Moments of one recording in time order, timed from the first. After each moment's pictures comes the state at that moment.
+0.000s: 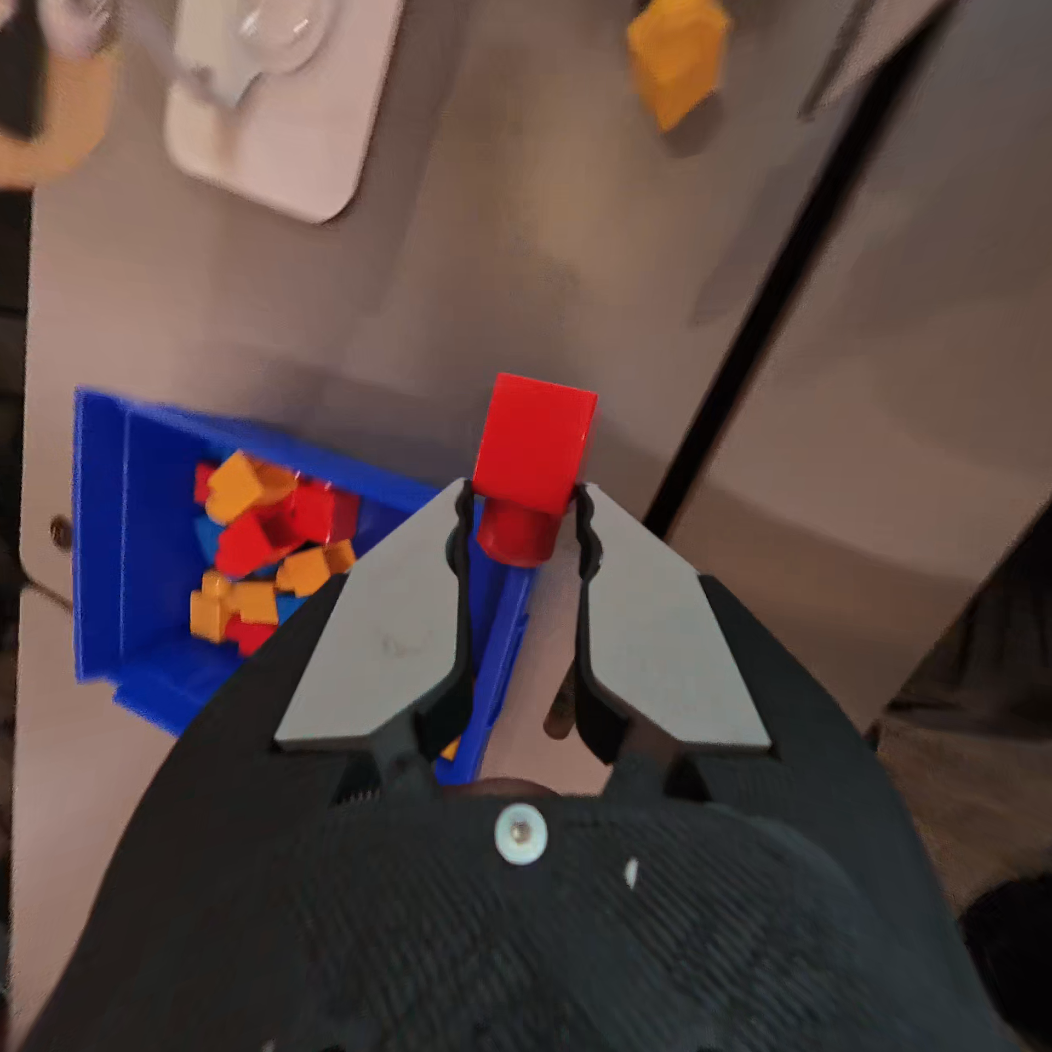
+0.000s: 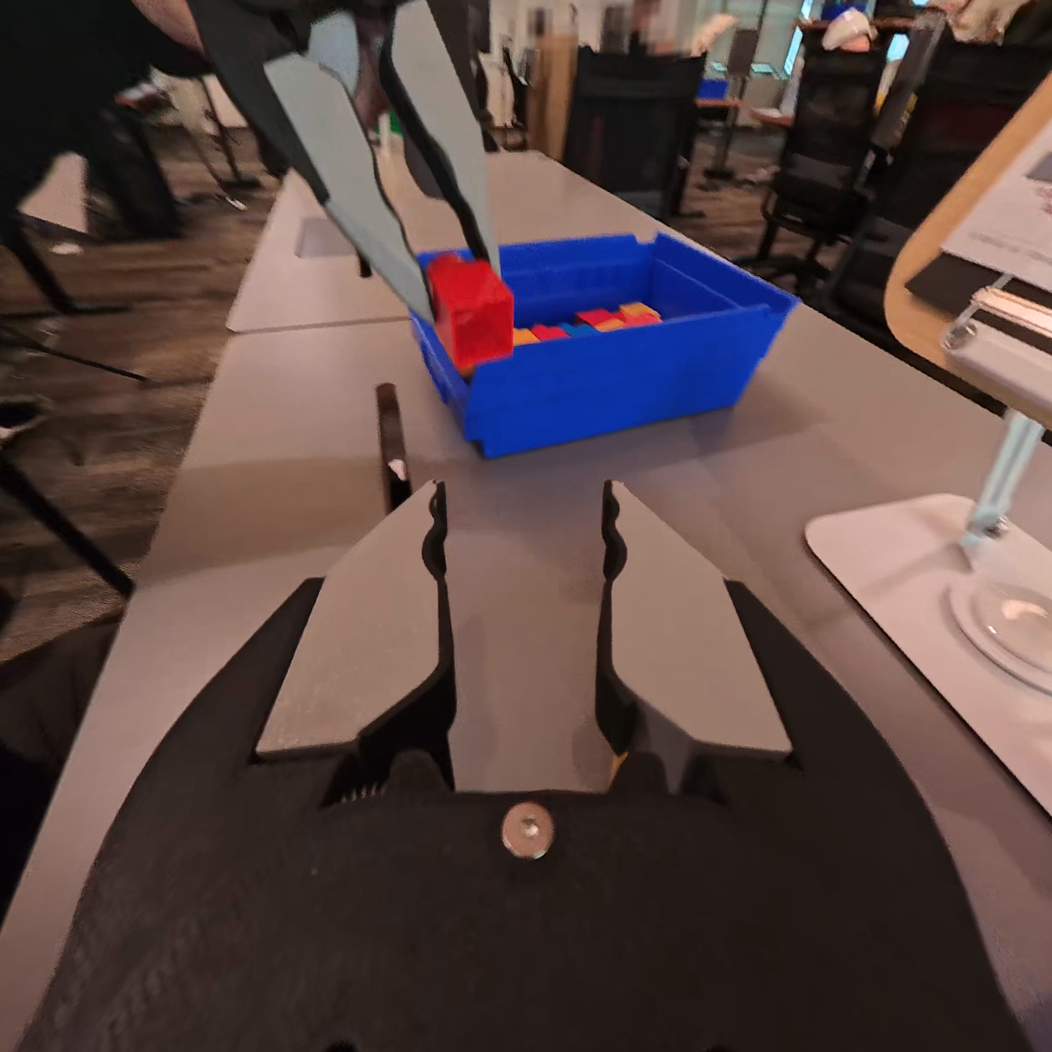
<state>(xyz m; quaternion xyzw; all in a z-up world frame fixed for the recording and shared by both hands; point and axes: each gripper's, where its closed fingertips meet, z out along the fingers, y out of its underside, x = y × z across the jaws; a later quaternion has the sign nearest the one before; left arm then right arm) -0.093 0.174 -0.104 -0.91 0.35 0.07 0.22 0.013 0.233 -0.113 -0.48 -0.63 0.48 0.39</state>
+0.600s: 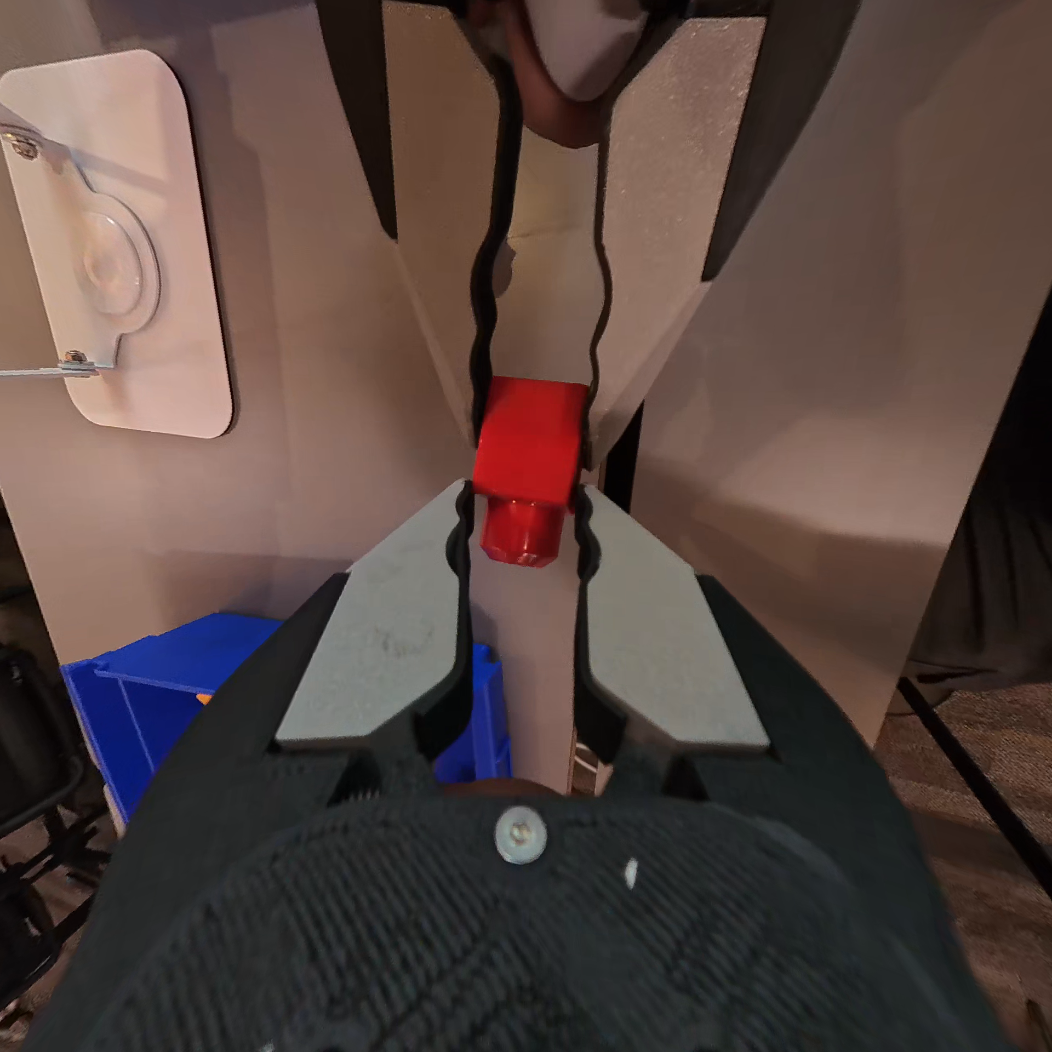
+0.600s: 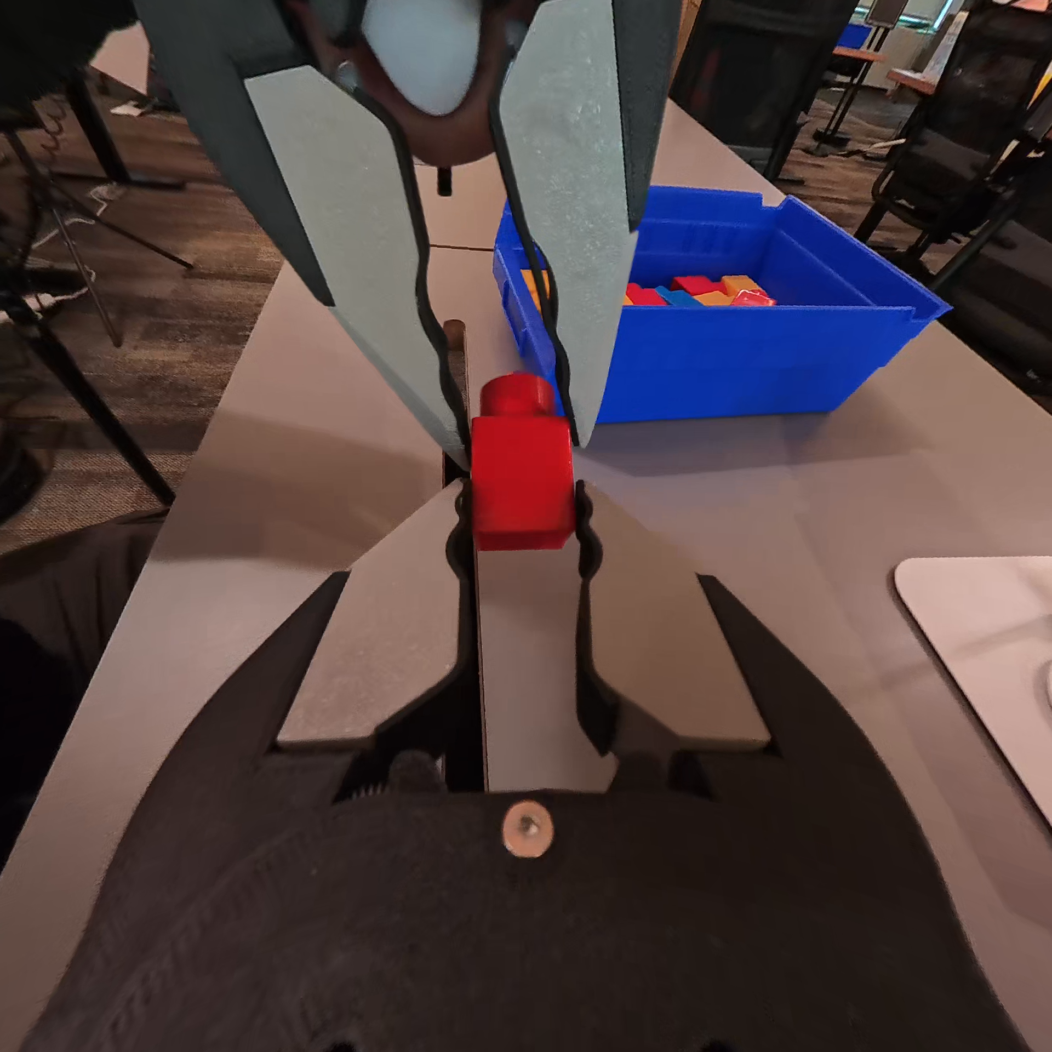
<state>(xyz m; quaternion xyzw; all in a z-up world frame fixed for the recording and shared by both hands) 0.008 0.187 -0.134 -0.85 0.49 0.06 0.18 0.009 0.188 -0.135 -0.42 -0.70 0.45 0.35</state>
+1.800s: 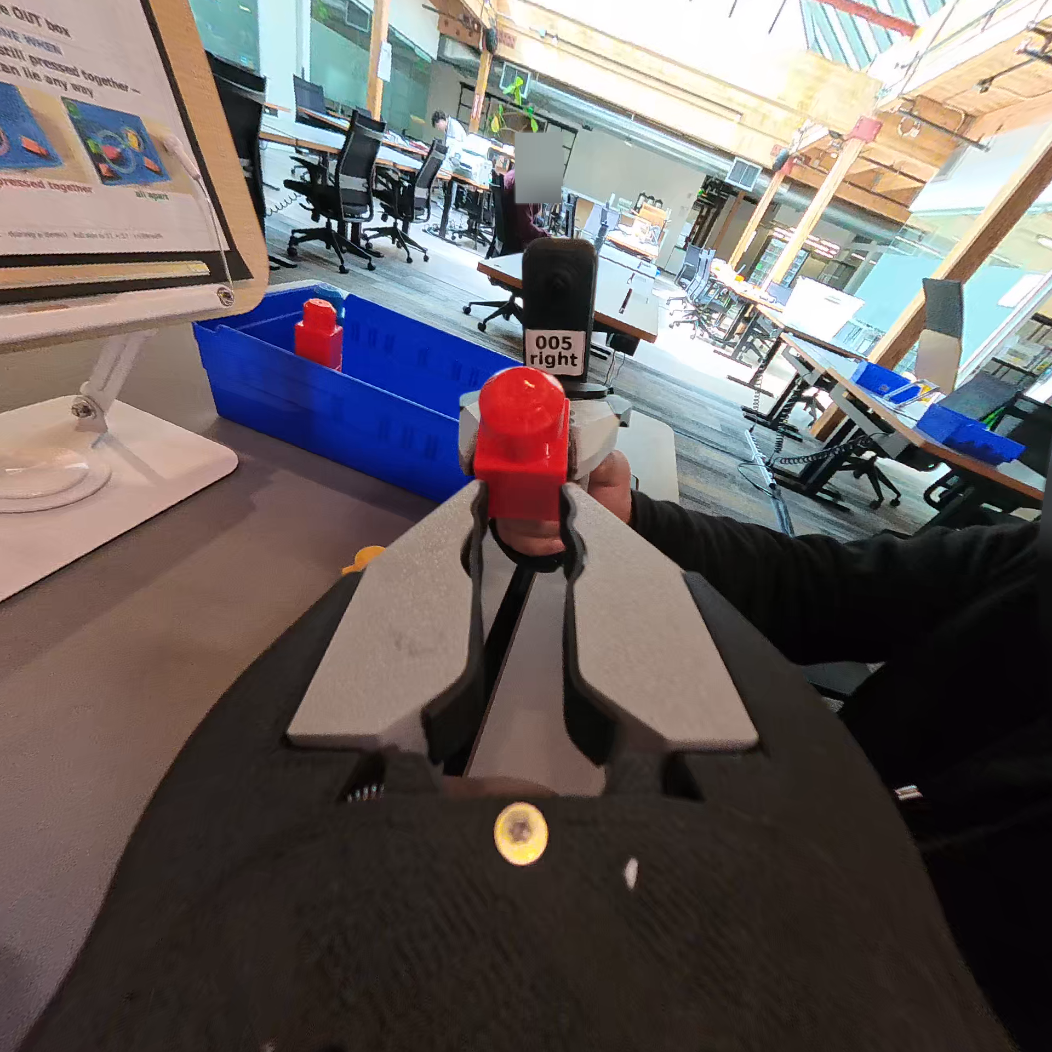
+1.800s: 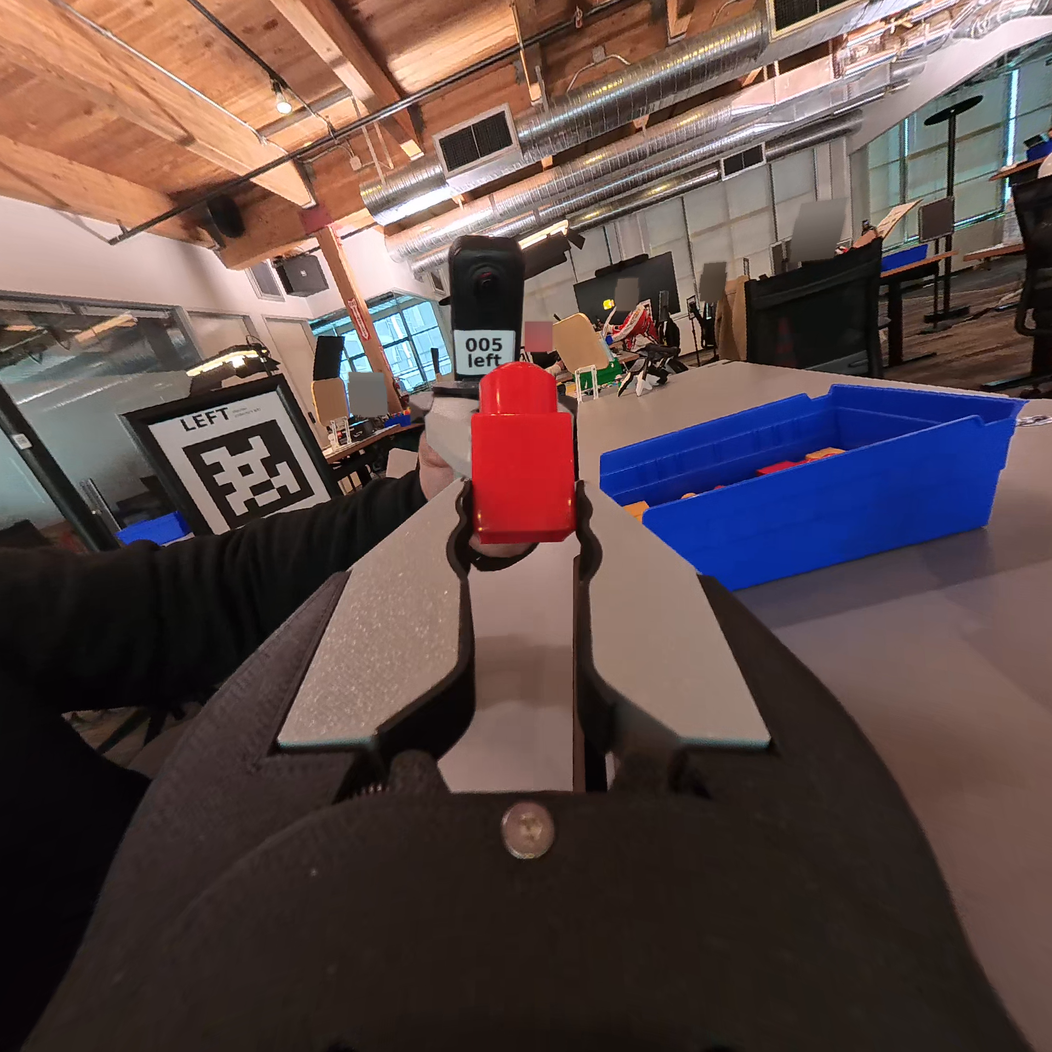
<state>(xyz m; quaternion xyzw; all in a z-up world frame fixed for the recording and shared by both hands) 0.037 0.201 -0.047 -0.71 0.19 -0.37 0.57 0.041 0.208 -0.049 -0.39 -0.50 0.73 0.27</state>
